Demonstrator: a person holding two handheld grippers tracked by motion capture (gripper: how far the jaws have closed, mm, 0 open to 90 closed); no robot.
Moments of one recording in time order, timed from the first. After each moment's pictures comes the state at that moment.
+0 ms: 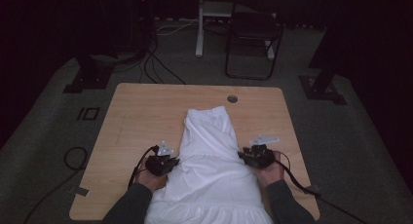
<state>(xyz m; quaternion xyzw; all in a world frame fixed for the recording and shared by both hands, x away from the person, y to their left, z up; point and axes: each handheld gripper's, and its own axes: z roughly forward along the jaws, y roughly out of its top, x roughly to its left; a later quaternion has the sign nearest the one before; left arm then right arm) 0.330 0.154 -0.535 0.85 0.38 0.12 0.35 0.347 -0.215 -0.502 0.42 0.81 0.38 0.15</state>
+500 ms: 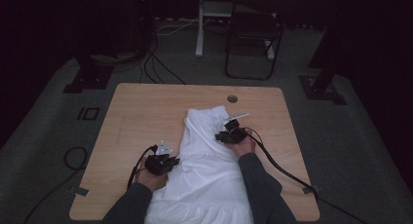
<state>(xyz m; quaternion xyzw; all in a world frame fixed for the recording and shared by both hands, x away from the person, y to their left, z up) 0.332 0.157 -0.538 0.84 0.38 0.11 0.36 0.445 -0.143 -0.528 0.44 0.82 0.35 0.07</state>
